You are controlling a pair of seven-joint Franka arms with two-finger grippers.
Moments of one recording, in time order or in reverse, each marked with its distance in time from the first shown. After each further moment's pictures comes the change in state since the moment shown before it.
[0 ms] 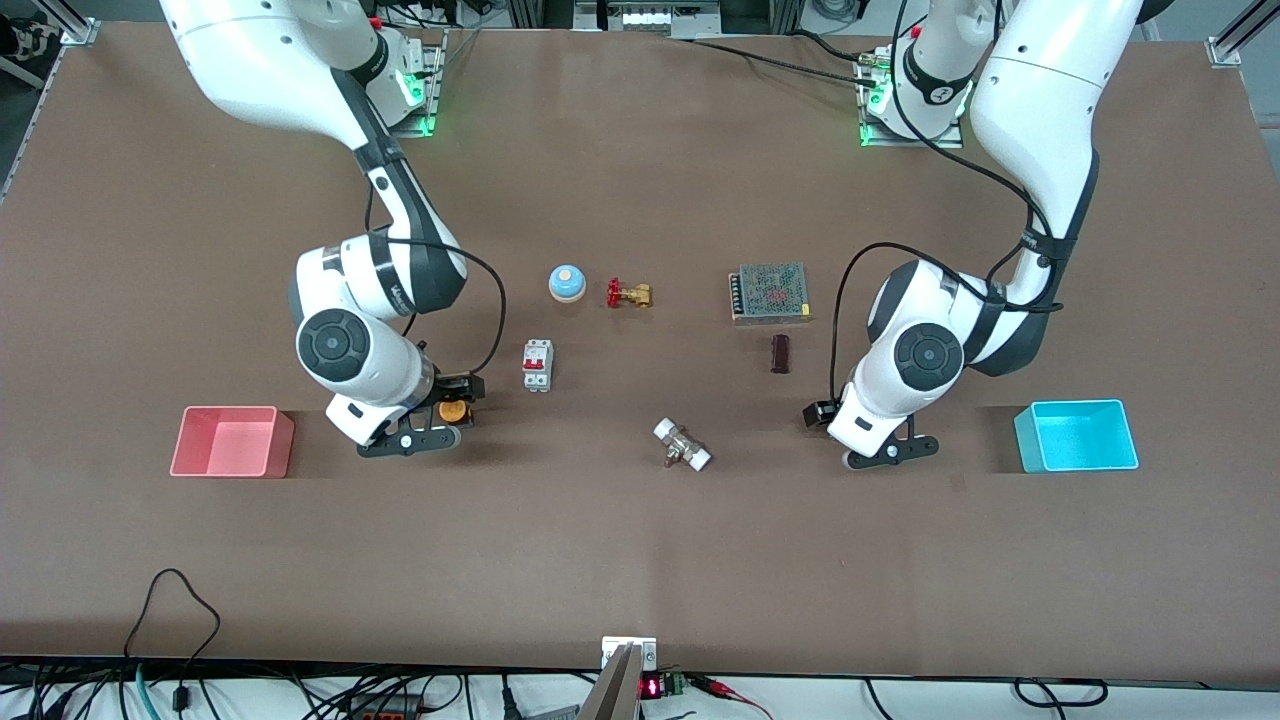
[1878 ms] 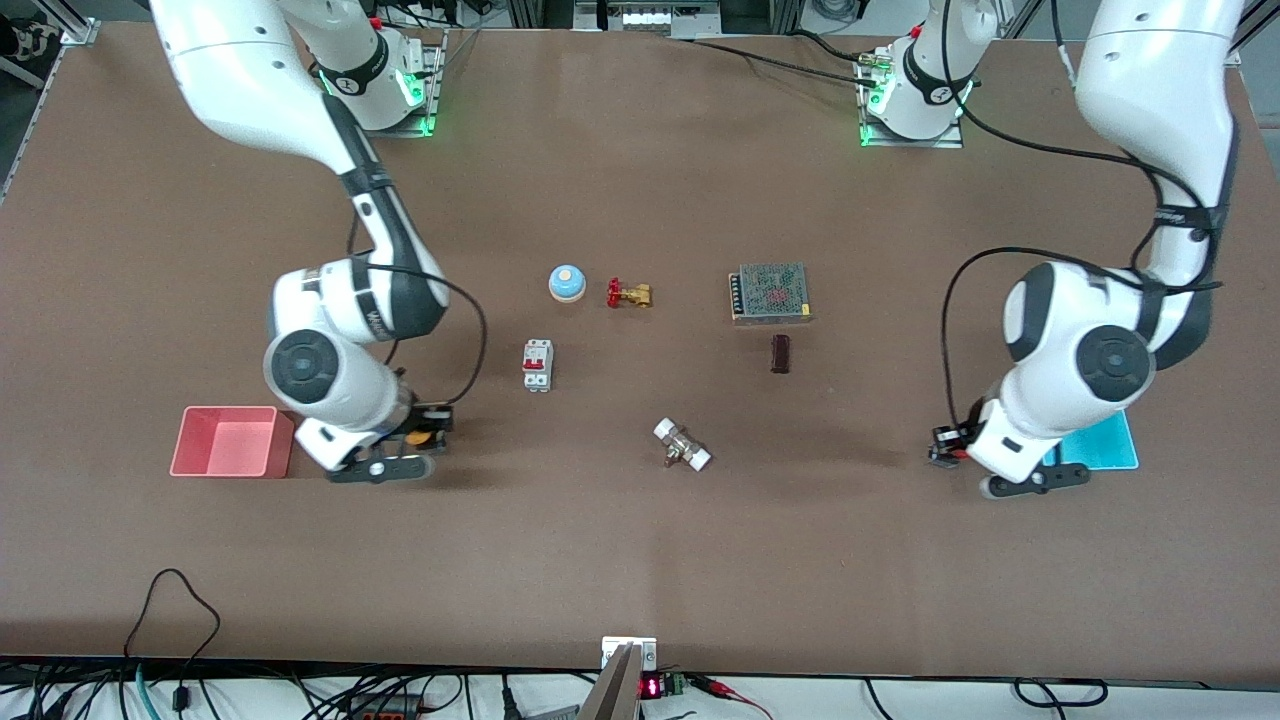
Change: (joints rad) left arm 0.233 -0.103 0.018 0.030 0.001 -0.047 0.320; right arm -0.064 0.013 -0.054 0.098 0.003 -0.016 0.005
